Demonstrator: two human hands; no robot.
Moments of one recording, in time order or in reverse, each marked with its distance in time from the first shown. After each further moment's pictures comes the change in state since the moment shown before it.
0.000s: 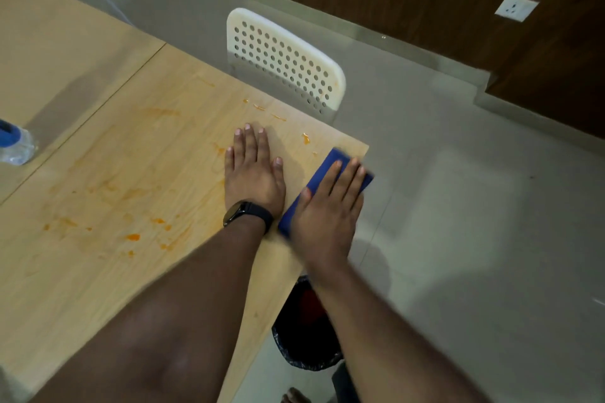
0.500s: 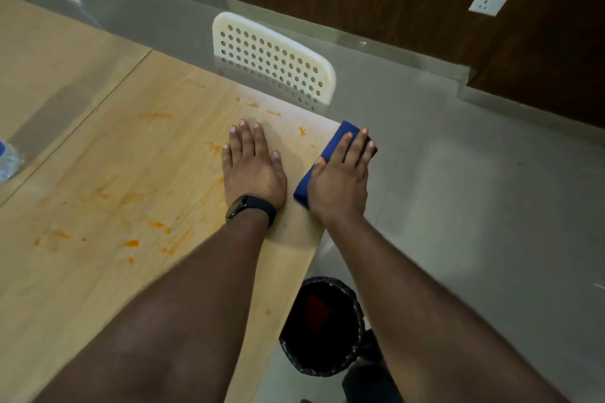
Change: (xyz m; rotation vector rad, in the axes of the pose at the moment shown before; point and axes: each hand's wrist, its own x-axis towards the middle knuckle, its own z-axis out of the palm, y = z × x) left_hand 0.004 -0.004 0.006 -0.017 0.034 0.031; right_hand 0.054 0.006 0.001 0.077 -0.046 0.049
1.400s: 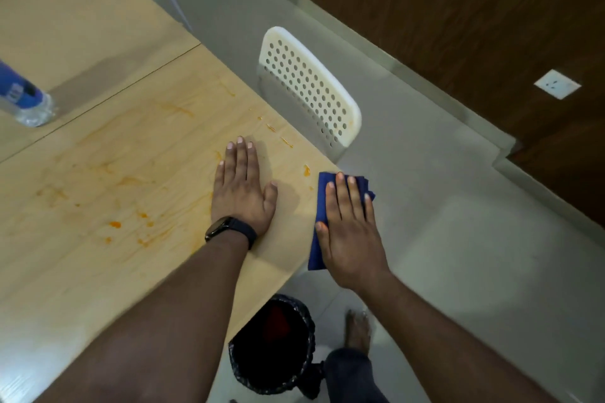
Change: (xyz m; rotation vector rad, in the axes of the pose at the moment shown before) left_hand 0.002 0.009 -0.006 0.023 -0.041 -0.209; right_hand 0.045 0.073 -0.052 -0.281 -0.207 -0.803
